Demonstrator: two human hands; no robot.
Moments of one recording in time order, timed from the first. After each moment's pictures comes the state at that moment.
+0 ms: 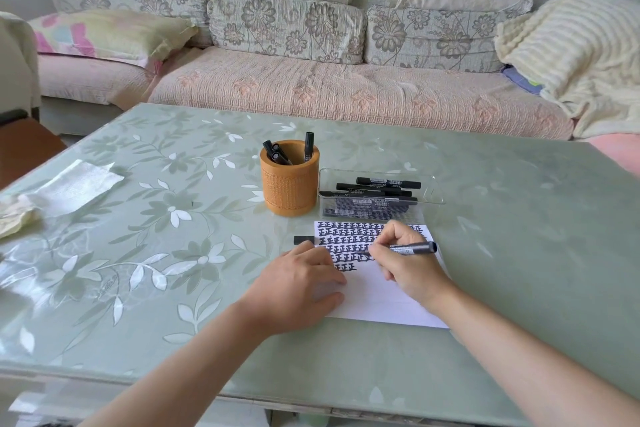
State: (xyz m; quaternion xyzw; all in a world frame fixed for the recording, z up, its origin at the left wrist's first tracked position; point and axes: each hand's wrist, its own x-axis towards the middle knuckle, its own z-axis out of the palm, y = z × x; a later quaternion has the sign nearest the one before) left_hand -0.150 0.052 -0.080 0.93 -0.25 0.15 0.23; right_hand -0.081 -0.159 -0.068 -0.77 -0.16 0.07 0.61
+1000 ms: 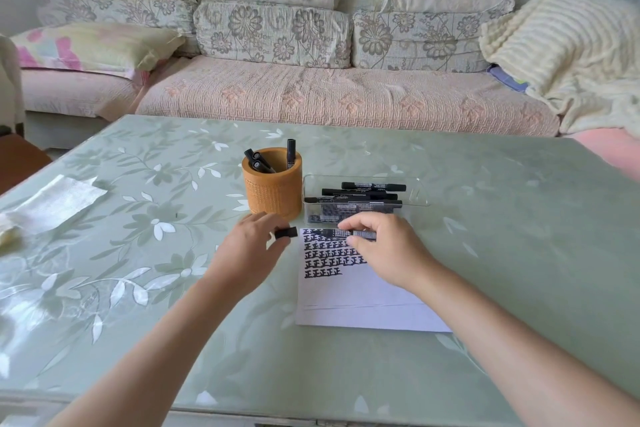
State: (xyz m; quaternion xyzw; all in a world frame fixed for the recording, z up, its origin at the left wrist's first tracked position) left_hand -0.116 0.083 -0.055 0.94 -0.03 0.20 0.26; right_hand -0.066 -0.152 -0.034 -0.89 -0.21 0.00 0.40
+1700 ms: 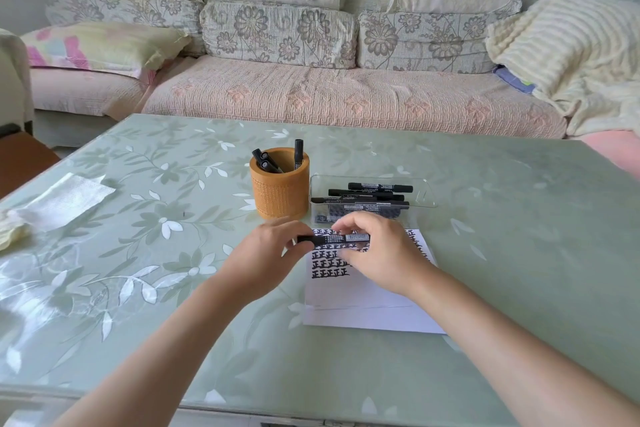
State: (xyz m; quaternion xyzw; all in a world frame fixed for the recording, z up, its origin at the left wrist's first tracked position) left_hand -0.123 0.074 -0.044 0.93 -0.13 0.17 0.29; right_hand -0.075 -0.138 -0.032 -0.88 -0.27 0.00 0.38
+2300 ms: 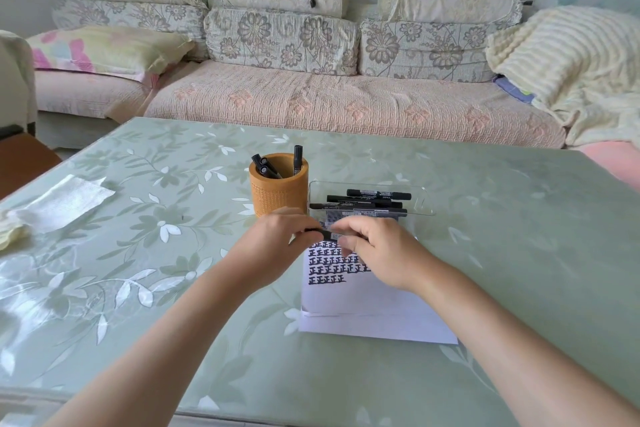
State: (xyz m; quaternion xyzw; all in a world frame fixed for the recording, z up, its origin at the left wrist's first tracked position) left_hand -0.113 0.064 -0.020 0.93 -0.16 0.17 0.29; right_hand -0.068 -0.144 -0.011 -0.89 -0.29 0.06 0.34
